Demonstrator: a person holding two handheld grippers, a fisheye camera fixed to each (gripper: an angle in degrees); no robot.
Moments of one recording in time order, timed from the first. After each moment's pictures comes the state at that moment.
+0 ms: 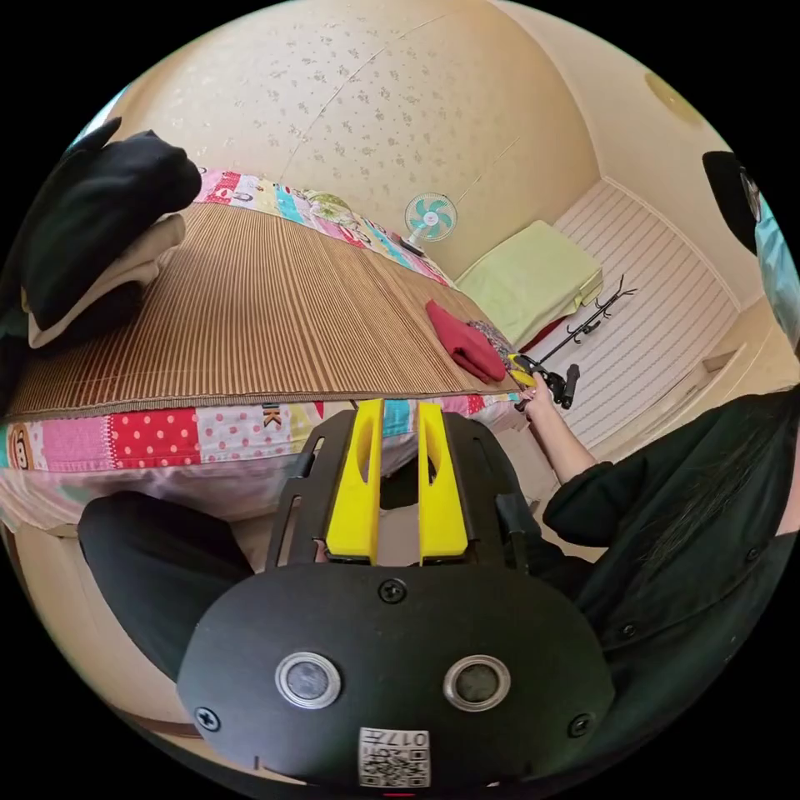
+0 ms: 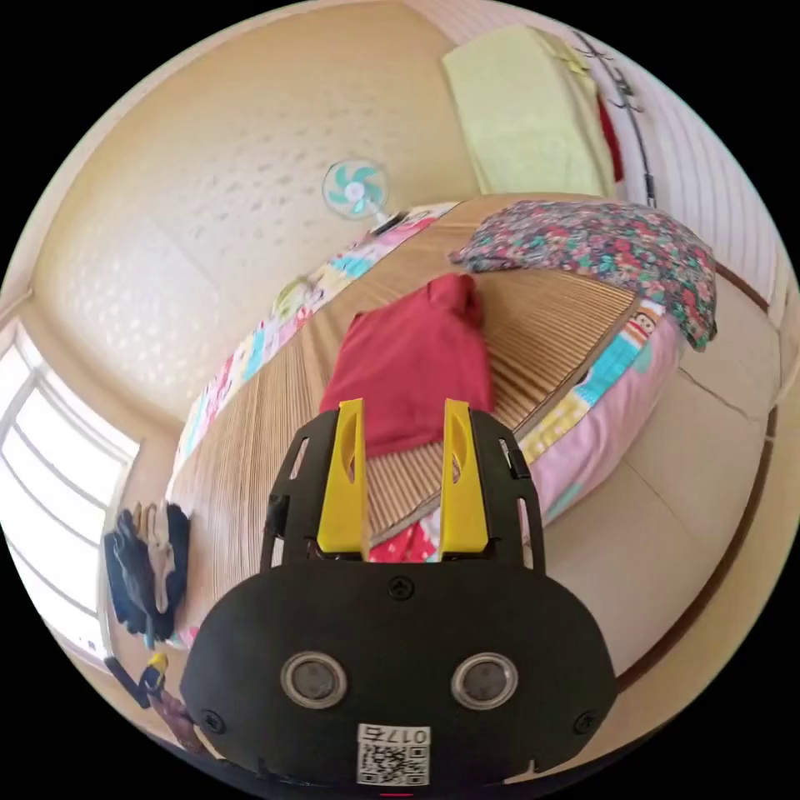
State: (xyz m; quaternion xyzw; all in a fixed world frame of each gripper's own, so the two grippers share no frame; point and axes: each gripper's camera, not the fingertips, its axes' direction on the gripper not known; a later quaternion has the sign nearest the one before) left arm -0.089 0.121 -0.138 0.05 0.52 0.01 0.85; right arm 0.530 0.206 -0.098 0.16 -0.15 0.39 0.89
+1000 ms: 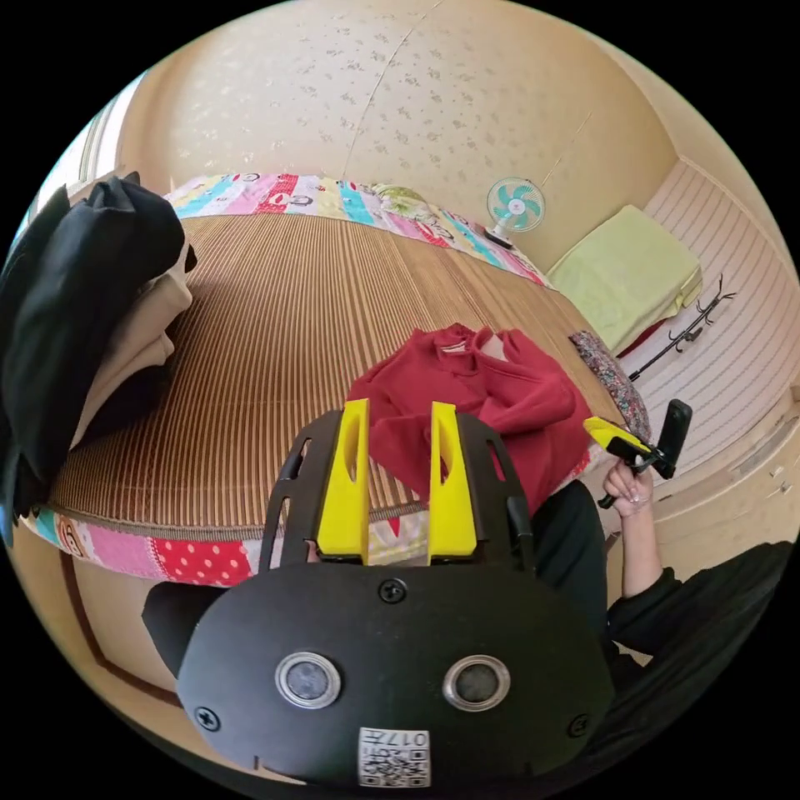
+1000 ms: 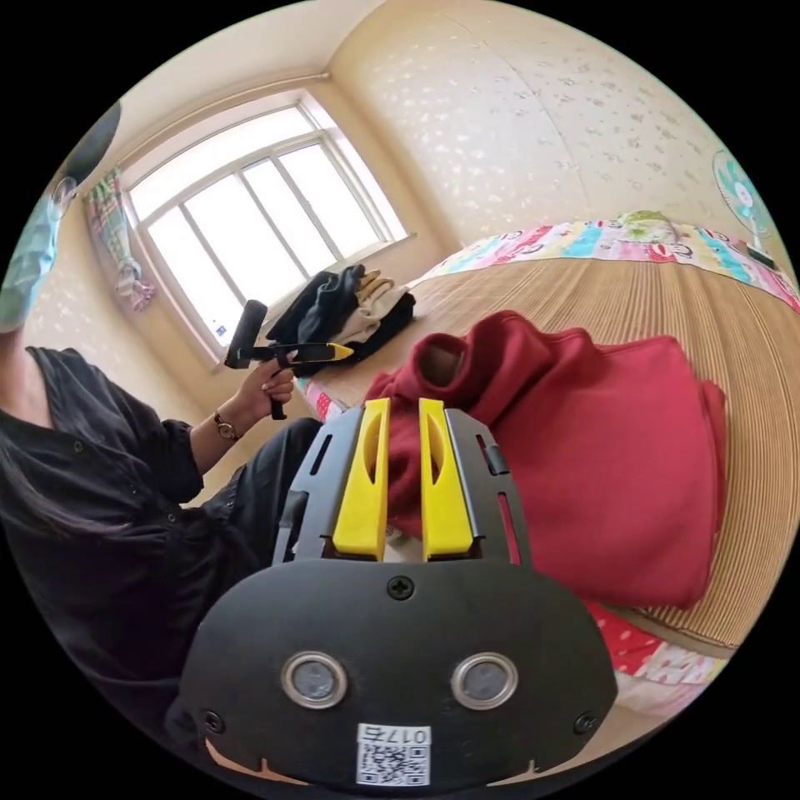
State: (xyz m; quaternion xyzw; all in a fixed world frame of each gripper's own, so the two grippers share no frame) left arm -0.051 -0.125 -0.103 0.00 0.36 -0.02 0.93; right arm 0.156 0.126 -0.192 0.09 -0.46 -0.13 0.87
